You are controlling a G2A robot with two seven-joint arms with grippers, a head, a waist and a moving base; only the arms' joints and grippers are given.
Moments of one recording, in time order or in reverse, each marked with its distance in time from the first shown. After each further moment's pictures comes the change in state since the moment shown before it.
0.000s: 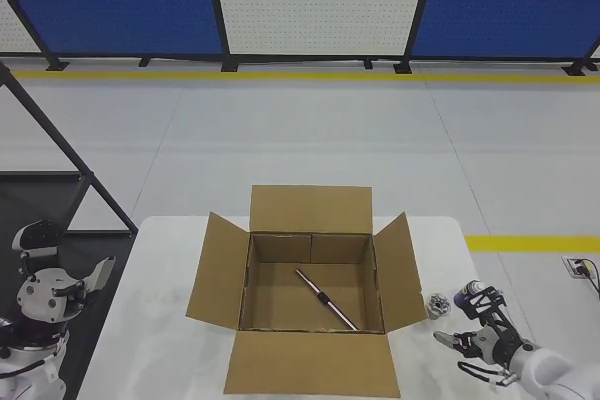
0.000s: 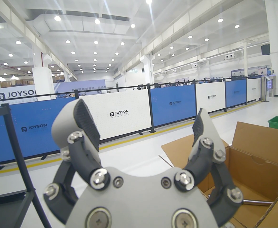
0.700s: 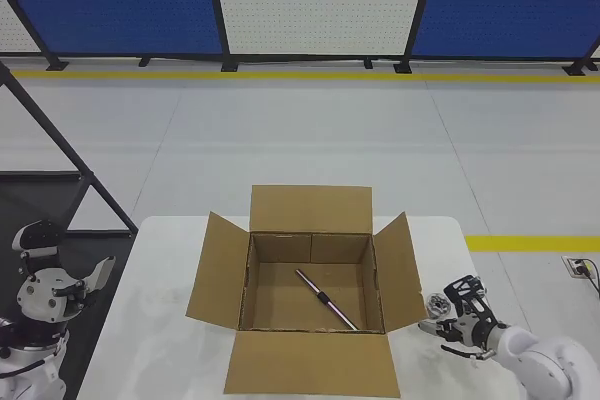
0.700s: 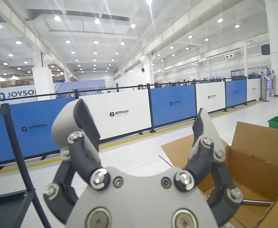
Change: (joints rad) left arm 0.000 0.000 0.000 0.000 0.000 0.000 0.000; right arm 0.222 0.021 -0.124 0.357 0.091 -0.027 -0.019
